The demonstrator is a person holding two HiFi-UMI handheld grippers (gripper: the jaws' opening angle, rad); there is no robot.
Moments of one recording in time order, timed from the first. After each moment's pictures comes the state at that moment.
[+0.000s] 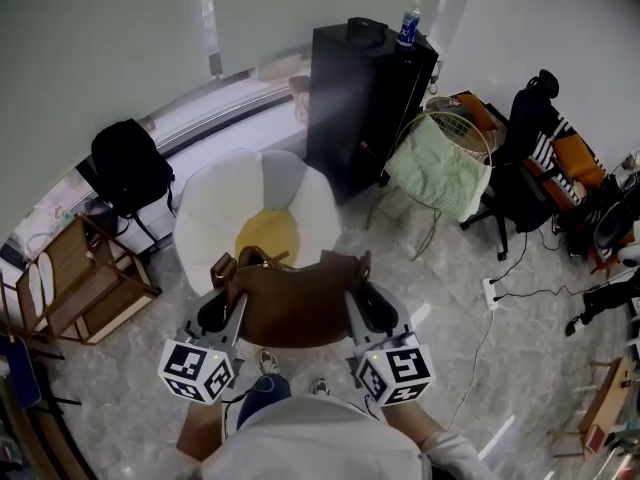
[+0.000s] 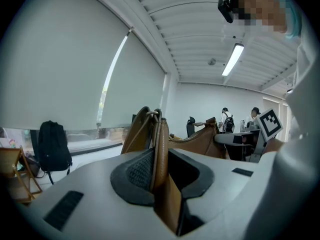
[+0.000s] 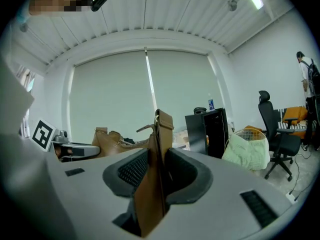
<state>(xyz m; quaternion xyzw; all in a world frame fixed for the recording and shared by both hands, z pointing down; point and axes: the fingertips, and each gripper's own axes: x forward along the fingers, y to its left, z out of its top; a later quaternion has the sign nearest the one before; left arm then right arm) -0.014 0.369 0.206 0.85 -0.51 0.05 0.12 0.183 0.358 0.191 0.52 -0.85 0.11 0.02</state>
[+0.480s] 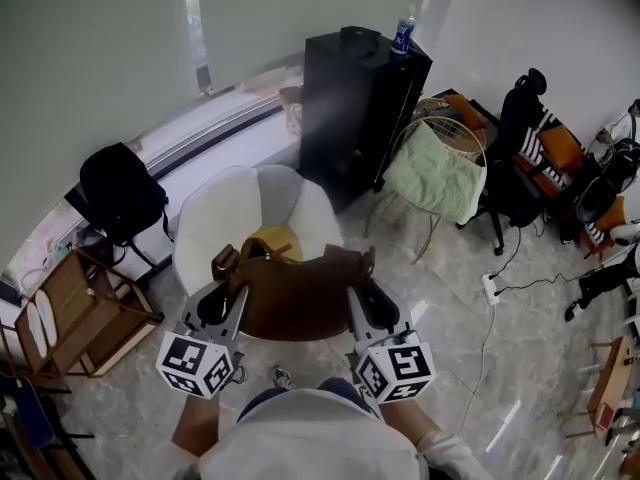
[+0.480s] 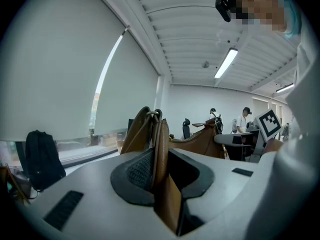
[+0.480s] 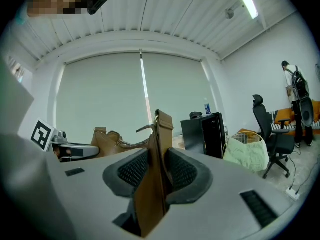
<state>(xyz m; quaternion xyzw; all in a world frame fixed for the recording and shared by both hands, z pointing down) -0.077 0.288 0.183 0.88 -0.46 0.05 0.09 0.119 0.299 0.173 0.57 -0.82 0.10 0.00</state>
